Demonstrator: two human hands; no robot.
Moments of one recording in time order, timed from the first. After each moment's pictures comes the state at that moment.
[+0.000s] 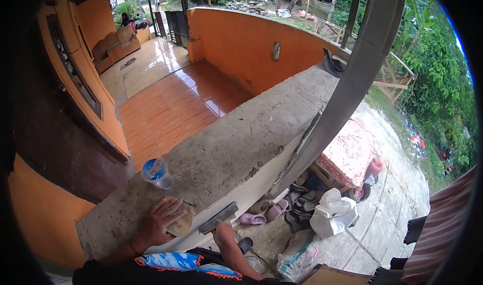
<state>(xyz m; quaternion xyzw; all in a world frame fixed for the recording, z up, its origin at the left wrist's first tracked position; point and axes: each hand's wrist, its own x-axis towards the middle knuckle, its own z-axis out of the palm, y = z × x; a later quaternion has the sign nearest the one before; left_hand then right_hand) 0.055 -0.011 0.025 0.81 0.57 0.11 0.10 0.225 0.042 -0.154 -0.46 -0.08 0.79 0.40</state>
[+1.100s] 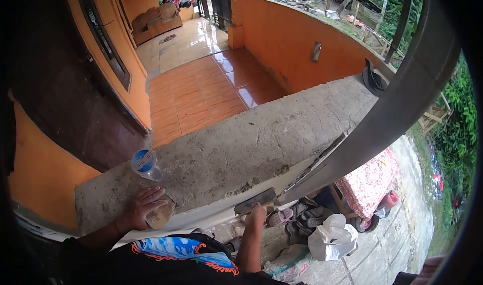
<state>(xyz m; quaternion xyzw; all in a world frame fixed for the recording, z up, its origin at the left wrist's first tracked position) 0.063 -0.002 0.023 0.75 0.64 0.08 0.10 0.321 0.190 -0.265 -0.49 -0.08 0.71 0.50</state>
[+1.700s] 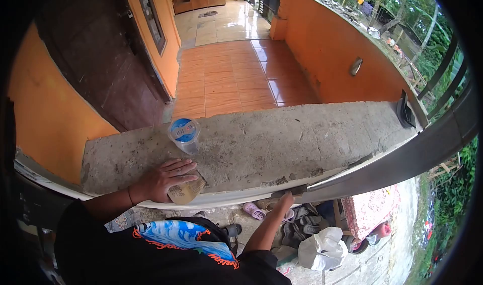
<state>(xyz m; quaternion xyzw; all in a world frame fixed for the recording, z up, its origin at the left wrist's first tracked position) 0.061 -0.006 0.029 0.76 0.64 0.09 0.10 0.330 0.217 -0.256 -0.63 -0.35 0.53 0.45</state>
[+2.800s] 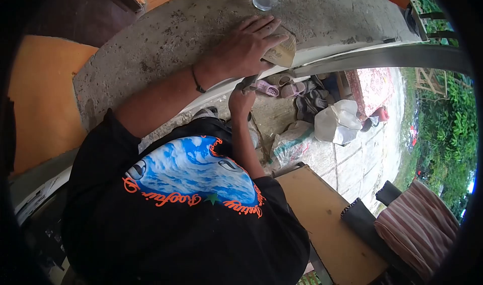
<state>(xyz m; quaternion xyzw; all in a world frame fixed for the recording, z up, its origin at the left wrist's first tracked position) 0.045 -0.018 -0.031 0.78 0.58 0.26 -0.01 0.147 -0.072 -0.193 -0.59 -0.59 0.40 0.38</state>
